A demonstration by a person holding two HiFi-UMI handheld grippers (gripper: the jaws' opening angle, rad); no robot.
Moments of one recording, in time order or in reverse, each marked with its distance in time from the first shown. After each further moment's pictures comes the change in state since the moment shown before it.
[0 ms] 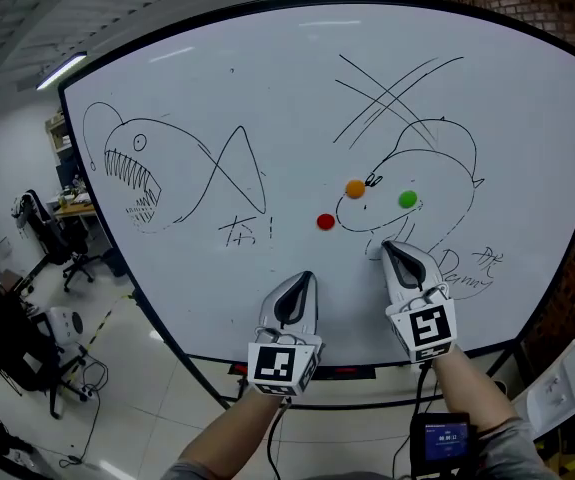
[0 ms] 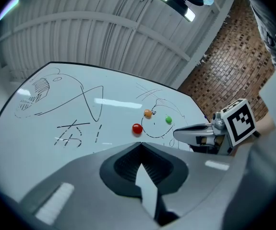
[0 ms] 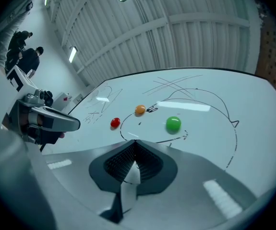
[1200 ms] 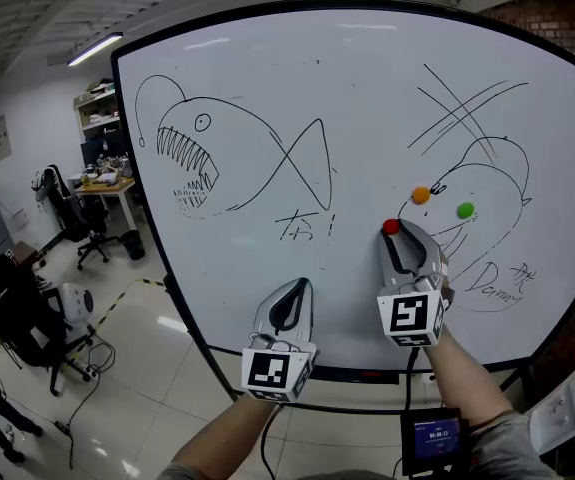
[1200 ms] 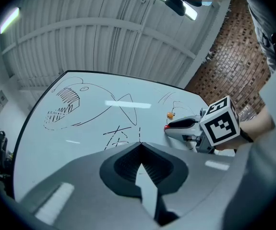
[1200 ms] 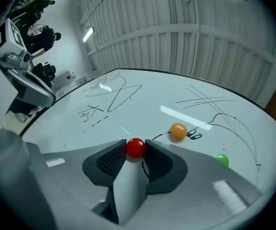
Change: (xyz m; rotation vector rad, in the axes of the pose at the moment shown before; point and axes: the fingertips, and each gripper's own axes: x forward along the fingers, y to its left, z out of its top) left arm -0.059 0.082 0.008 0.030 0.009 0.097; right arm 0.077 0.055 0.026 -0.258 0.047 -0.089
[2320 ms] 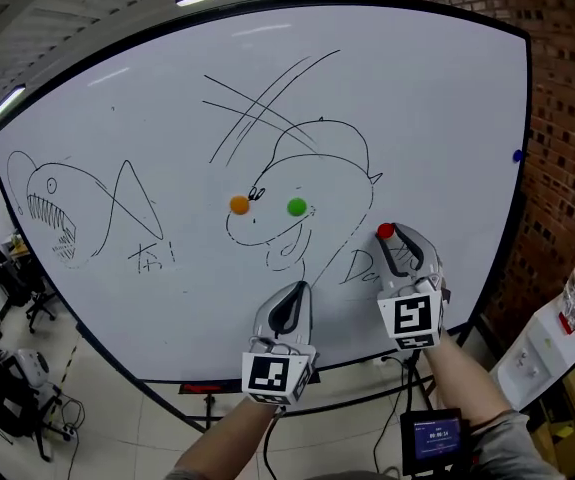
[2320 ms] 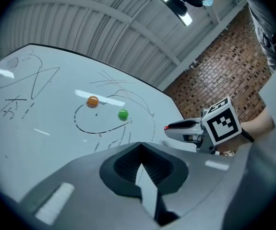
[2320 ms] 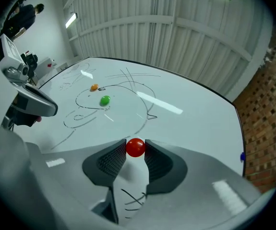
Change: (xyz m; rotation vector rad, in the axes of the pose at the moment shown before) left arm 0.094 -0.236 -0.011 -0.107 -0.025 -0.298; right arm -0.144 -0.197 -0.116 0.026 0.158 -0.198
